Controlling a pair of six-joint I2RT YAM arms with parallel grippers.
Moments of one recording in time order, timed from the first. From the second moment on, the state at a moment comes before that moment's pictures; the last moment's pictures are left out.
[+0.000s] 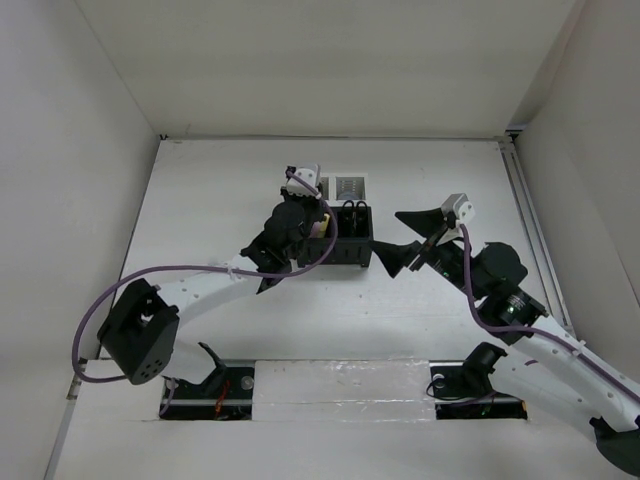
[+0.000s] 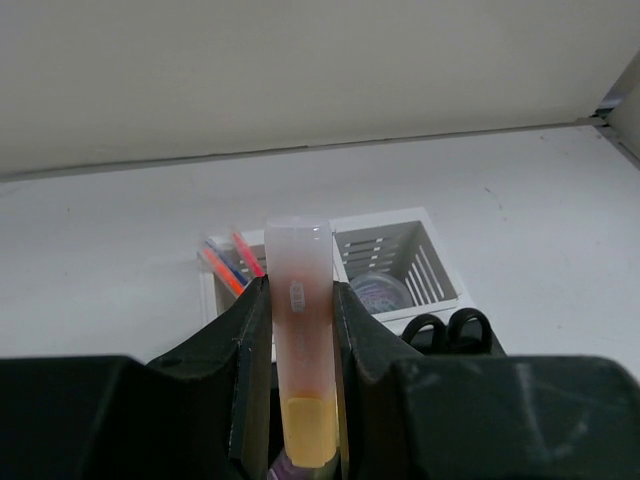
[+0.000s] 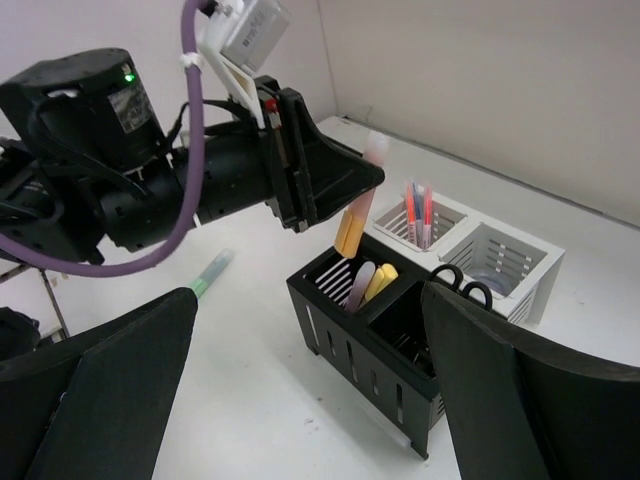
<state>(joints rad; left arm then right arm) -0.79 1.37 0.84 0.54 -0.53 -0.08 0.74 0.68 0.67 0.19 -0.09 0.16</state>
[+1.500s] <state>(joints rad) -0.08 1.36 1.15 -0.53 -0.58 -0.93 0.74 0.75 0.68 0.18 -0.14 0.16</state>
